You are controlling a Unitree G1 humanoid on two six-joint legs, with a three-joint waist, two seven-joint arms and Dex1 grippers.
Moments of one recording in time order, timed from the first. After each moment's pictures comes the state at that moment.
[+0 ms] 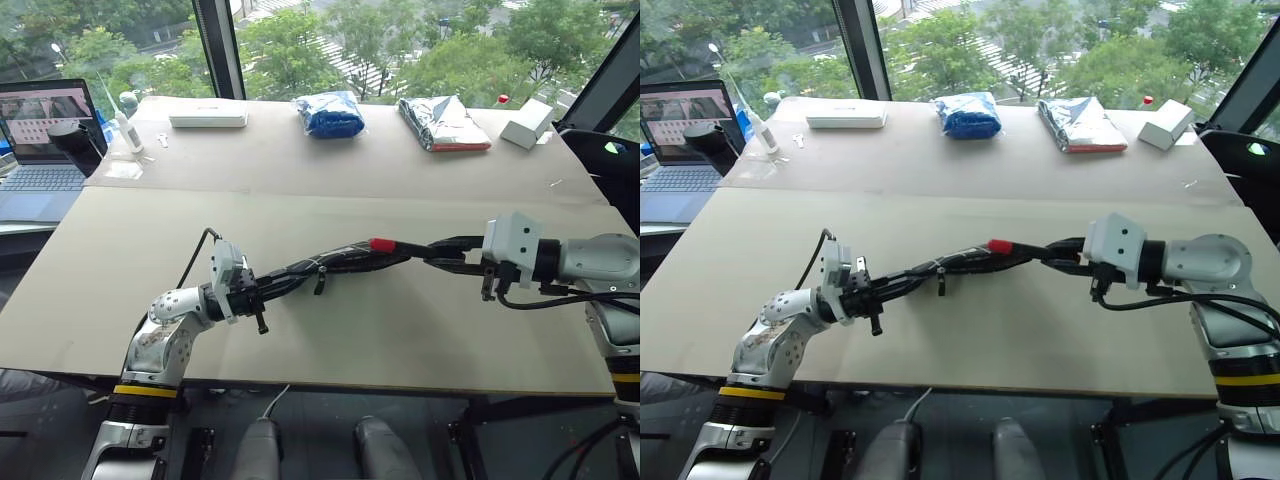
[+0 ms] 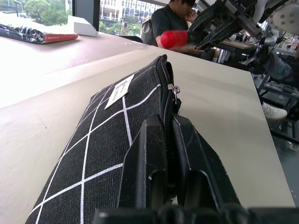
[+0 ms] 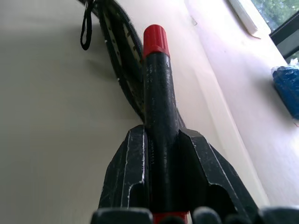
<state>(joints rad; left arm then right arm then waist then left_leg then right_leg) -0.31 0.43 0.01 0.03 -0.51 0.23 -1.11 -0.40 -0.91 -0.06 -0.09 0.29 0.04 1.16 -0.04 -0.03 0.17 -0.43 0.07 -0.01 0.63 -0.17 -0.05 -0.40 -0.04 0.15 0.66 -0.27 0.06</state>
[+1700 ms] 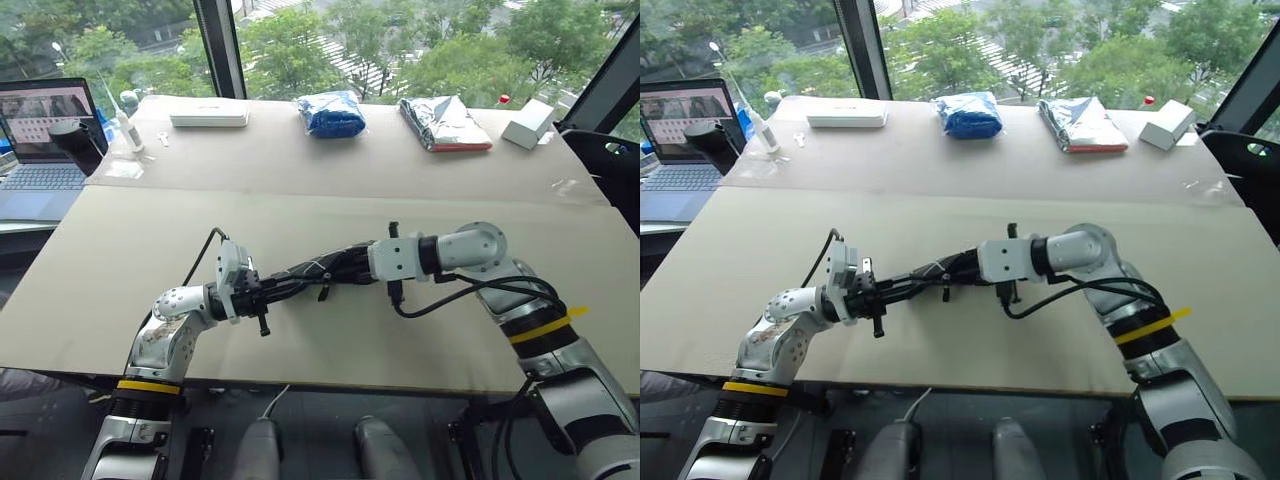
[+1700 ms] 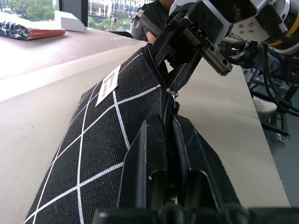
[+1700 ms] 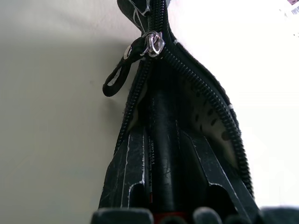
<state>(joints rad) -0.33 0.43 -0.02 0.06 -0.49 0.22 -1.15 -0.73 -0.59 0.35 0.17 -0.10 -0.18 1.15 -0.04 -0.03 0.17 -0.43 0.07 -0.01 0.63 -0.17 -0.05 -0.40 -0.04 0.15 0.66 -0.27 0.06</state>
